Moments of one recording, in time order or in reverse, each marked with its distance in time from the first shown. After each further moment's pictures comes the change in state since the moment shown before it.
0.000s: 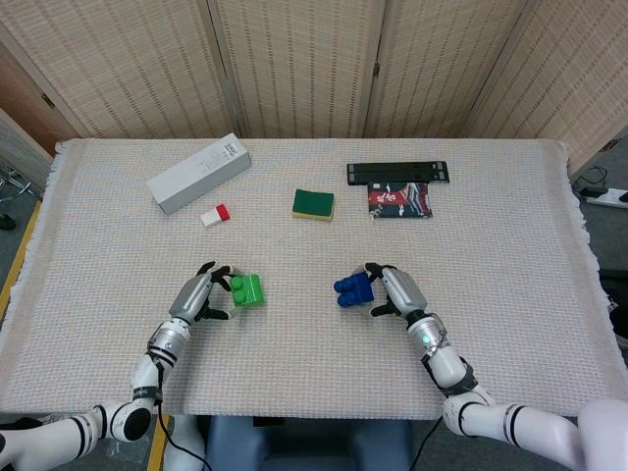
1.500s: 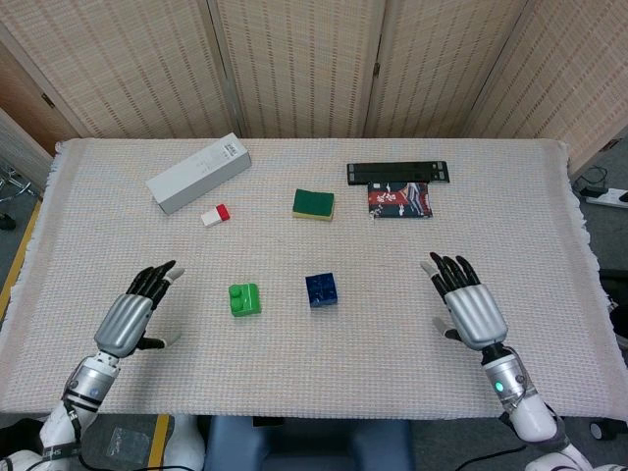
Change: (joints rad) left arm 0.235 0.379 0.185 -0.319 0.307 0.351 0.253; right arm -0.250 0.392 -0.178 -0.405 -0.200 0.385 -0.592
